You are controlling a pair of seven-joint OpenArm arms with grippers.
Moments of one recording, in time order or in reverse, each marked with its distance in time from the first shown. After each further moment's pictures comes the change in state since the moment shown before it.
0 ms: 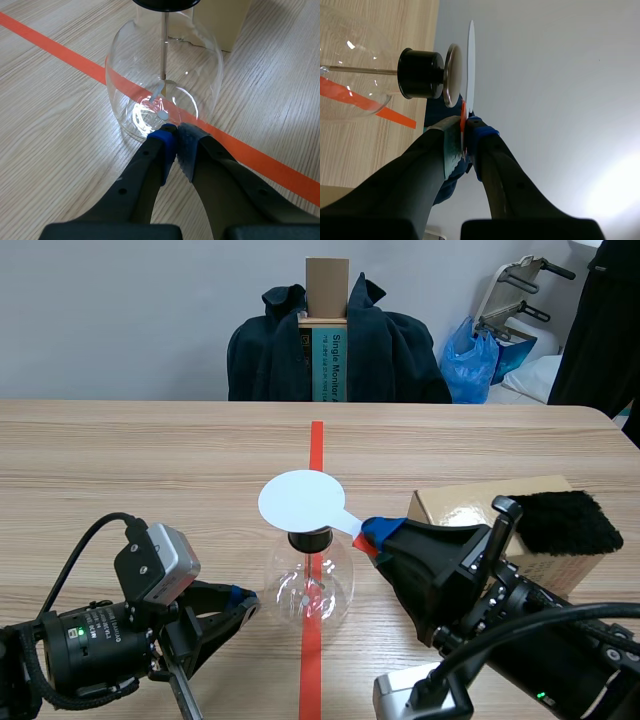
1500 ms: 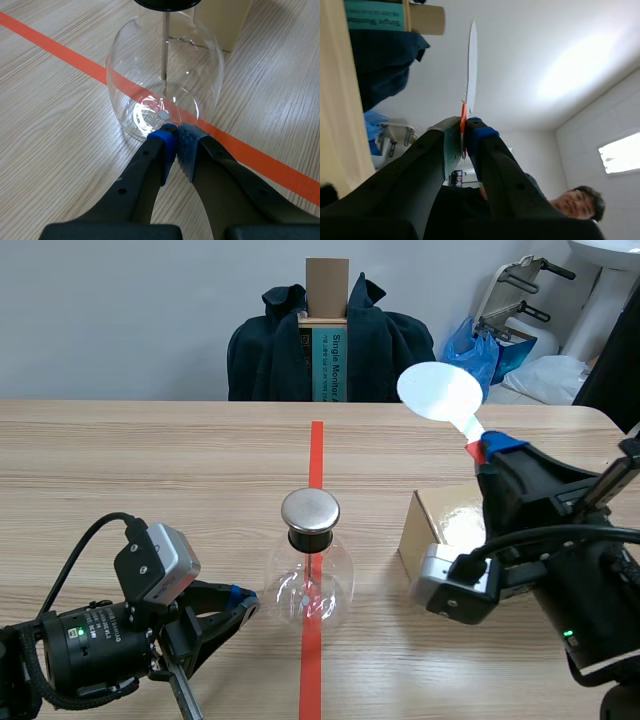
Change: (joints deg) left arm 0.0 0.0 0.0 0.0 0.0 0.0 0.0; right arm 0.0 0.0 1.5 0.2 0.5 -13.0 -29.9
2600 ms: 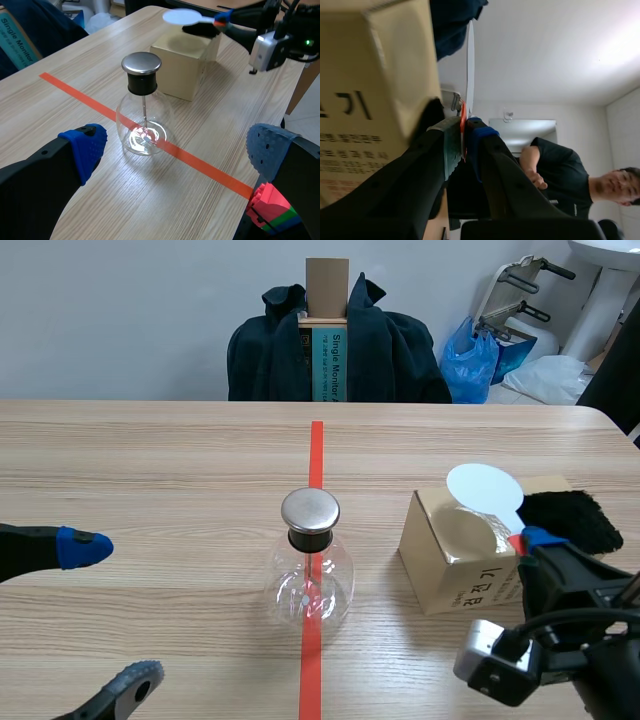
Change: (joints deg) left arm 42.3 -26.2 -22.4 36.9 -16.0 9.2 -9.6; right arm -5.2 -1.6 3.6 -10.1 5.6 0.0 1.7
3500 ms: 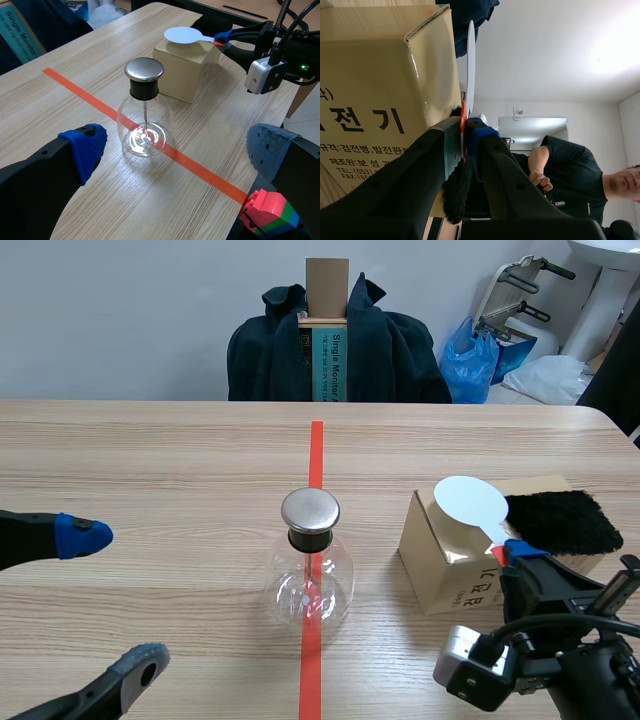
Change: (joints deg) left arm 2.6 0.2 -2.6 4.7 -3.7 1.1 5.6; right arm 1.4 -1.9 -1.4 -2.4 -0.7 0.0 -1.1
